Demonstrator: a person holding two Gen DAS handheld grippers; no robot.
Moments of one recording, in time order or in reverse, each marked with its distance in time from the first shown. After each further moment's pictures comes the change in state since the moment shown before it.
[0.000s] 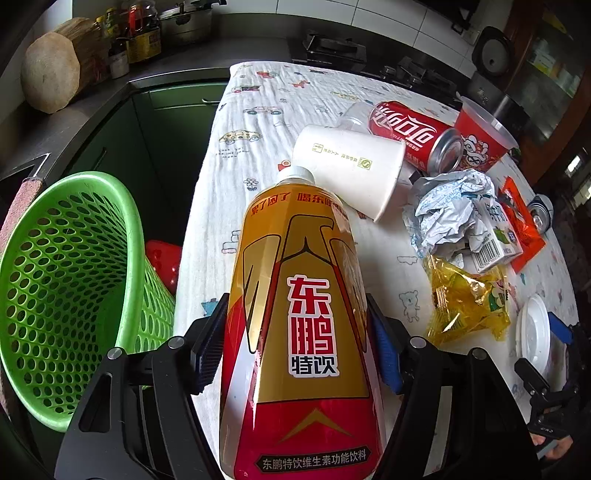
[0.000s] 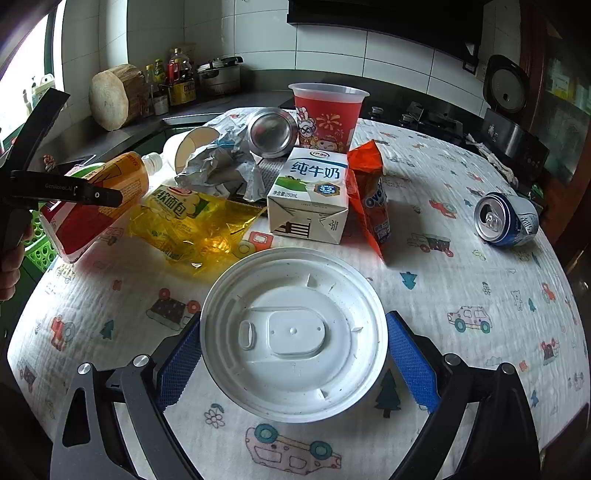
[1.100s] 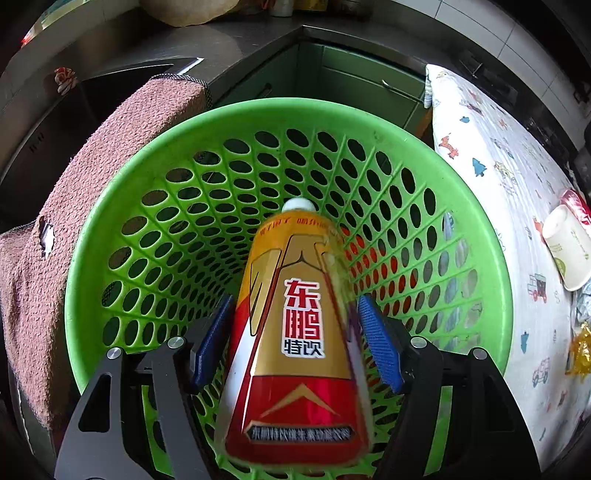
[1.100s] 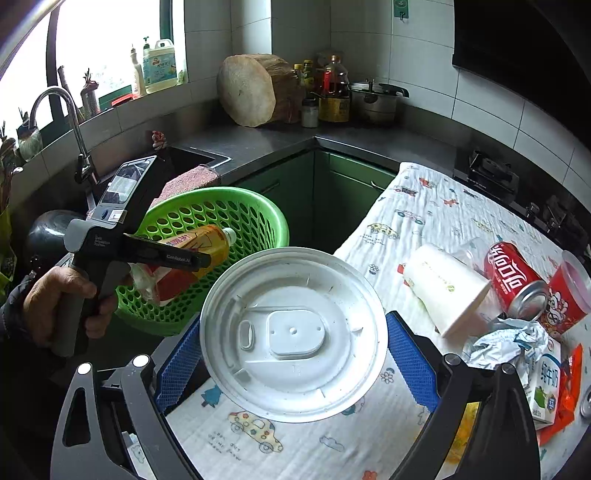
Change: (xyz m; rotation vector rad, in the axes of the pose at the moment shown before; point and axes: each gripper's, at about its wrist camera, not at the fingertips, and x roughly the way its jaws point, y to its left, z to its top) left arm 0.012 0.236 -0.010 -0.309 0.075 0.221; right arm 0.038 0.236 0.132 -0.292 -0.032 0.335
